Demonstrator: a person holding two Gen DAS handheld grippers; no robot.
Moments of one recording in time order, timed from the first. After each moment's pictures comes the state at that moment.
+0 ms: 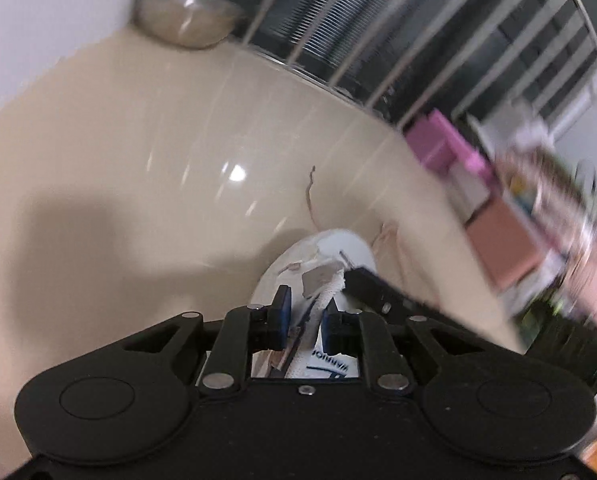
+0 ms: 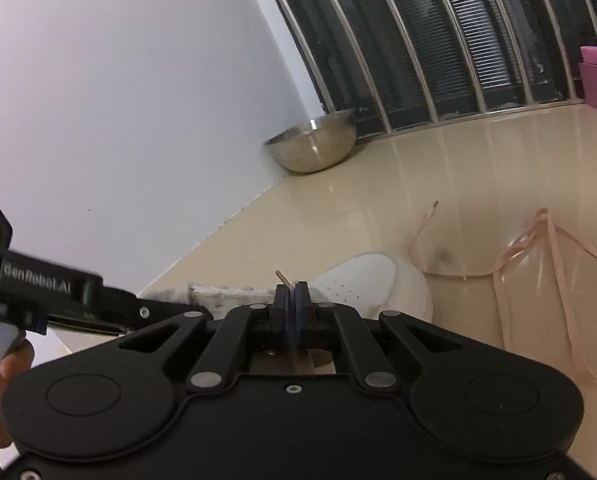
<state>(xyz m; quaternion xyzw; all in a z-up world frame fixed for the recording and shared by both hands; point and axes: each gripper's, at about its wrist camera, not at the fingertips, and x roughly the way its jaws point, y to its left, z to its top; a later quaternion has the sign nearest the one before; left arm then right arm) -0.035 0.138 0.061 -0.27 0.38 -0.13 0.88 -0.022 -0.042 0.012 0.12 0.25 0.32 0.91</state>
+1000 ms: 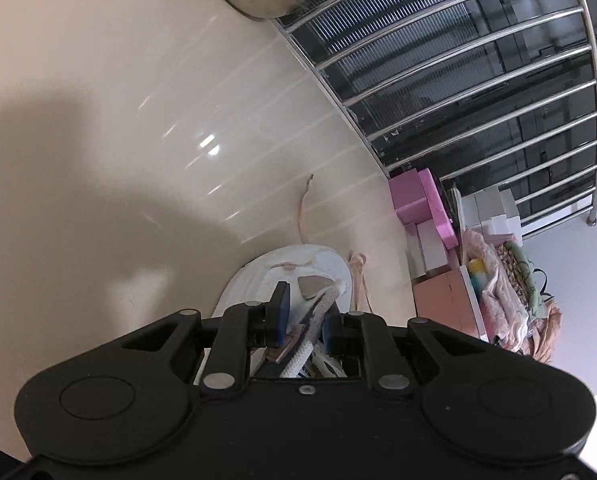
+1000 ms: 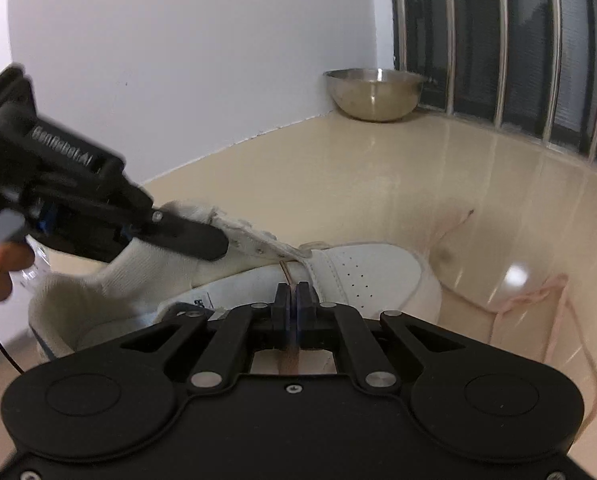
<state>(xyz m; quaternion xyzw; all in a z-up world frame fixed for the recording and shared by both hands) -0.027 0.166 0.028 -0.43 0.37 -0.14 0.81 -0.014 -0.009 0.036 -0.07 0.31 0.39 0.87</state>
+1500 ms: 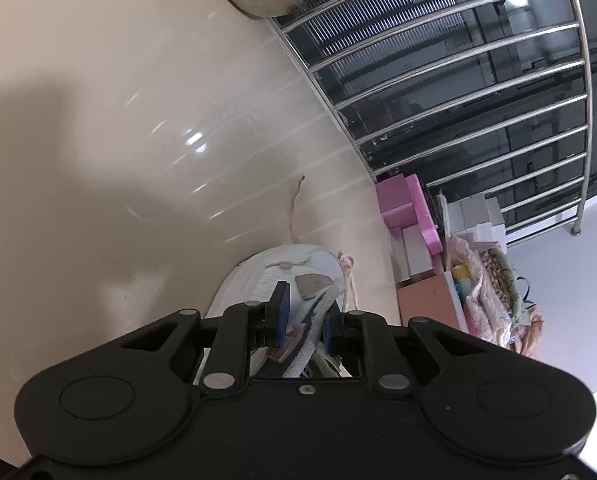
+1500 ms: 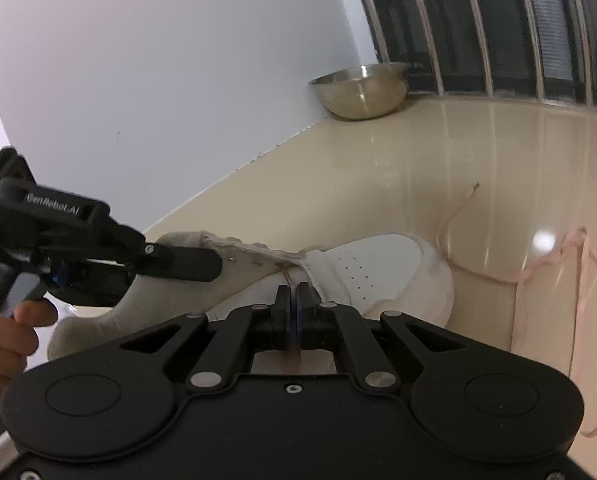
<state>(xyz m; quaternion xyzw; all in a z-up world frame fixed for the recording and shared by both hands) -0.029 0.172 0.015 -0.46 0.35 -0.16 0.80 -0.005 -0.019 0.024 0.02 0.31 0.40 0.86</state>
